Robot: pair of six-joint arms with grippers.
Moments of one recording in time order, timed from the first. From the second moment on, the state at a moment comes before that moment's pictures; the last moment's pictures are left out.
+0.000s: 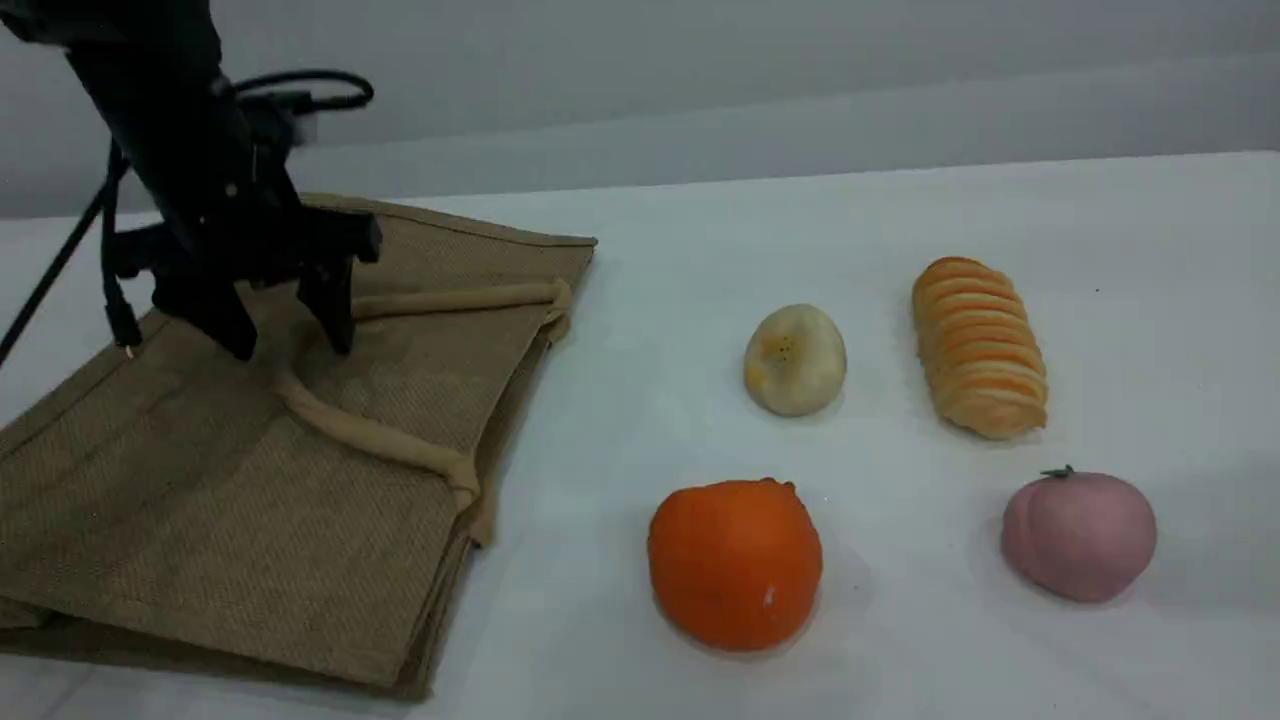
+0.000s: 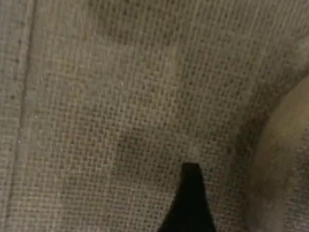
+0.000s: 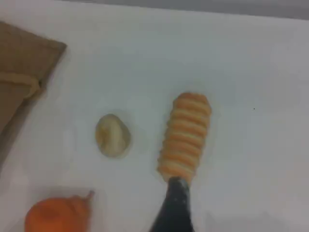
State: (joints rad) left arm -0.15 2.26 -1.52 0.05 0.69 -0.19; right arm 0.03 1.21 -1.05 0.20 0.74 -0.11
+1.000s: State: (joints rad) left arm -0.16 2.27 -1.52 0.00 0.69 -0.13; right arm 0.03 1.21 -1.05 0.23 0.77 -0.11
